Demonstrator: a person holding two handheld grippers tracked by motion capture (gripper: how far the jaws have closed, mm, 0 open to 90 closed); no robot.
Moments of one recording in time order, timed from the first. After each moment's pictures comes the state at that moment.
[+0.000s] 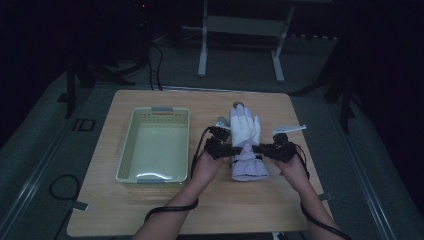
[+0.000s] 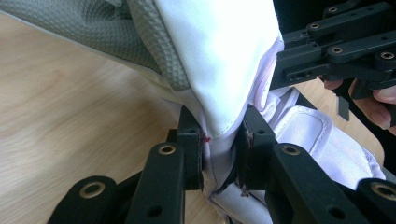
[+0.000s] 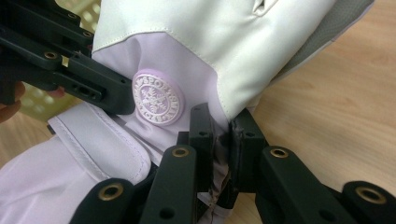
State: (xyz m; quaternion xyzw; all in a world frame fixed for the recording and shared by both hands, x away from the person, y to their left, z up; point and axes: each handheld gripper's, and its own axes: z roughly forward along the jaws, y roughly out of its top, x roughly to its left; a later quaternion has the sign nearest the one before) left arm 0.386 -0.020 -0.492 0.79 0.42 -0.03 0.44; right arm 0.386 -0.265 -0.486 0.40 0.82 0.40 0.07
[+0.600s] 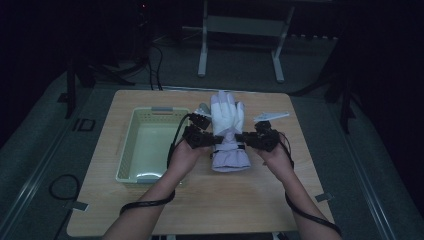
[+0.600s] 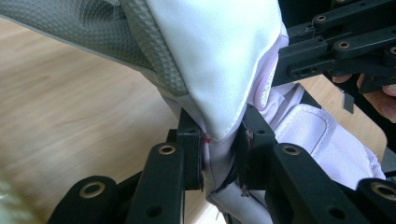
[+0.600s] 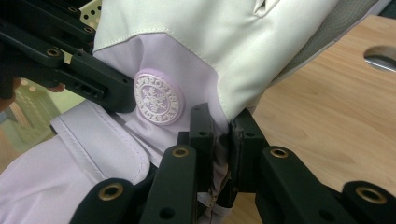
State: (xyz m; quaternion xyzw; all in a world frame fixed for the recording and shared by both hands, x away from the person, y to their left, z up) left arm 0.383 0.044 -0.445 0.80 0.42 0.01 0.43; right arm 0.389 -0.198 -0.442 0.37 0.83 0.41 0.09
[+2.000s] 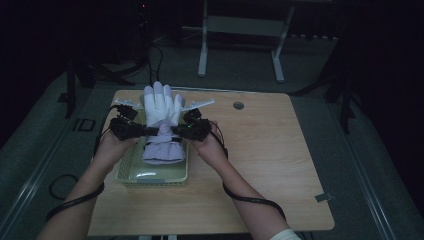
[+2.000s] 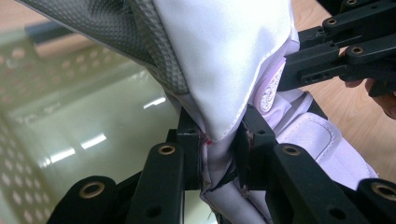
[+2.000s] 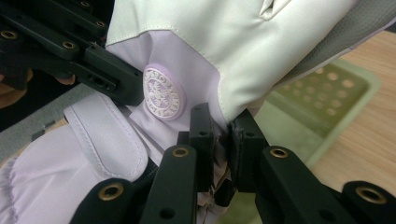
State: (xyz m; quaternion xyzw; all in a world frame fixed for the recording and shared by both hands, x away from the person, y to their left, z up) left arm 0.381 0.231 -0.445 0.79 0.46 0.02 0.41; right arm 0.404 -0.008 -0.445 0.33 0.84 0.43 0.06
